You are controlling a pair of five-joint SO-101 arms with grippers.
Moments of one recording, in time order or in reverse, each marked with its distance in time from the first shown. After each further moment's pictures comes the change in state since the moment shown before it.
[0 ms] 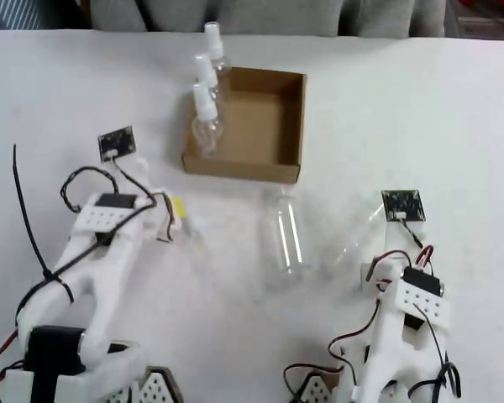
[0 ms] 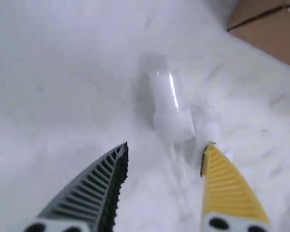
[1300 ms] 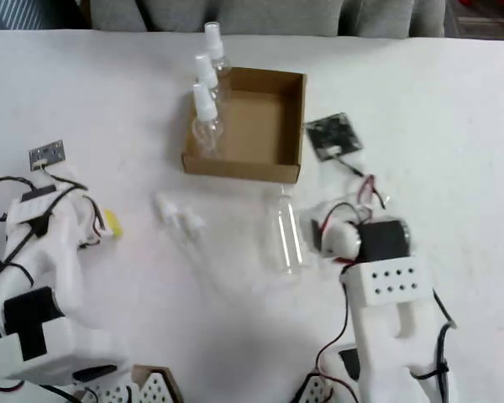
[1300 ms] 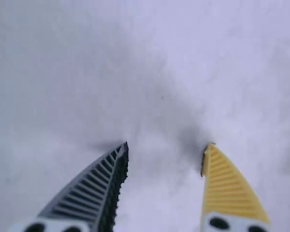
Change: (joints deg) left arm -25.4 13.8 -8.9 6.0 -20.7; right arm -34.3 -0.2 -36.0 25.3 -12.7
